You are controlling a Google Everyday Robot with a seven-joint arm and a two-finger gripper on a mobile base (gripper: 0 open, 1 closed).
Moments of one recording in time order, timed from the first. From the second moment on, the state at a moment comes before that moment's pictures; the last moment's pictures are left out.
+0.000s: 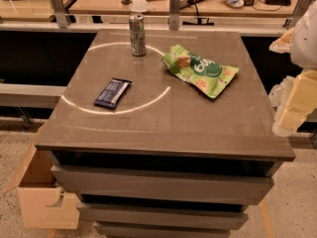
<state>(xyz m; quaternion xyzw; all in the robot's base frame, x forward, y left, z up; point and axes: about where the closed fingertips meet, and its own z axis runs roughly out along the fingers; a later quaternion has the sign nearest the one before) 0.438 -0.217 0.976 -0.60 0.78 -0.03 0.16</state>
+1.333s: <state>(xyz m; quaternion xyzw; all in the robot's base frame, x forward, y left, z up) 0.551 -0.211 0.979 -0.53 0.74 0.10 0.40</state>
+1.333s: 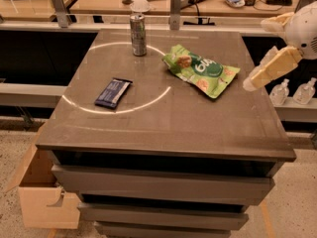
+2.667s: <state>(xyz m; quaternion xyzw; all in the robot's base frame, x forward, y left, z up) 0.646 -0.172 0.957 -0.46 0.73 0.14 0.49</state>
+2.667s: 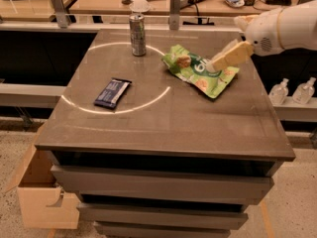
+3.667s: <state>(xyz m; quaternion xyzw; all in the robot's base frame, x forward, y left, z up) 0.779 -0.092 0.941 -0.45 0.67 0.21 0.55</state>
